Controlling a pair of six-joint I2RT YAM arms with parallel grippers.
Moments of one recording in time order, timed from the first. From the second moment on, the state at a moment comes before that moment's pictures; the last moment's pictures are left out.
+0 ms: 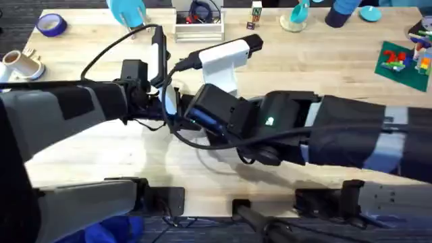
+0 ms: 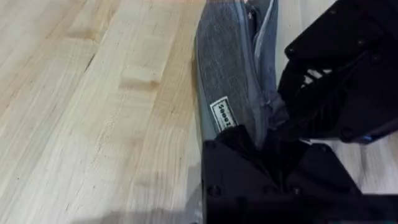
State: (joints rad) left arm 0.00 1.47 0.55 -0.43 1.11 1.18; right arm 1.13 1.53 1.00 -0.58 0.32 0.70
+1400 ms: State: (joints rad) left arm 0.00 1.47 0.55 -0.43 1.12 1.18; right arm 0.63 1.46 1.00 -0.58 -0.58 0.58
